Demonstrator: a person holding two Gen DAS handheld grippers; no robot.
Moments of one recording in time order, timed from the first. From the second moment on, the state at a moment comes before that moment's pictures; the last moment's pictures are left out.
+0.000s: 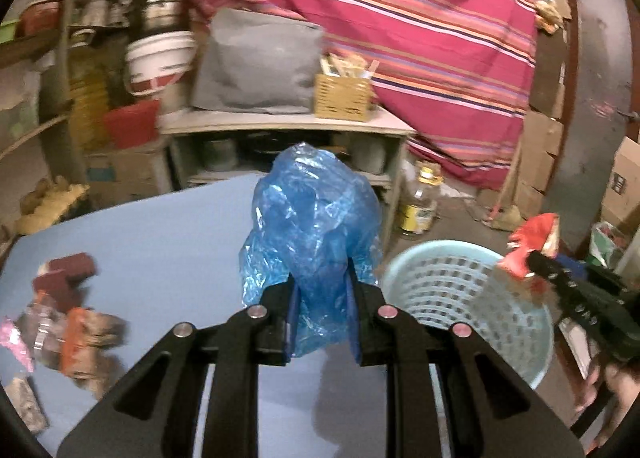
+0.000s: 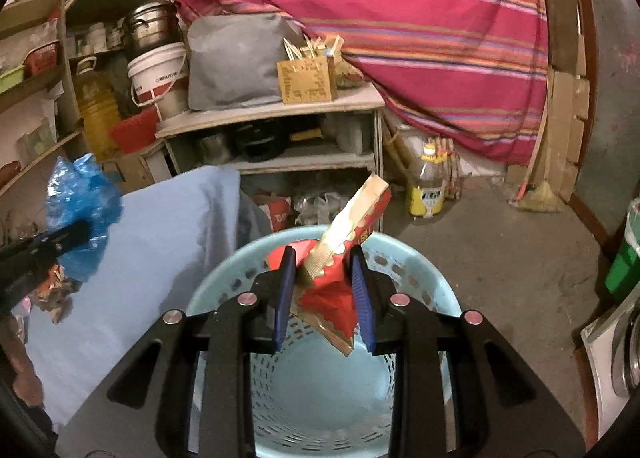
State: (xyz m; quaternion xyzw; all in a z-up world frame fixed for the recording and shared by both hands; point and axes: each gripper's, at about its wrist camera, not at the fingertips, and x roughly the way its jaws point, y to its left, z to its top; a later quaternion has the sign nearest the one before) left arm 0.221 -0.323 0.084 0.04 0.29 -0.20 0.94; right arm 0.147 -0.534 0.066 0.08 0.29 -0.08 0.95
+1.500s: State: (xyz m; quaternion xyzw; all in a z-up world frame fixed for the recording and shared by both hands) left arm 0.247 -0.373 0.041 0.08 0.33 -0.20 0.92; right arm 0.173 -0.556 0.030 0.05 0.36 -0.13 0.92
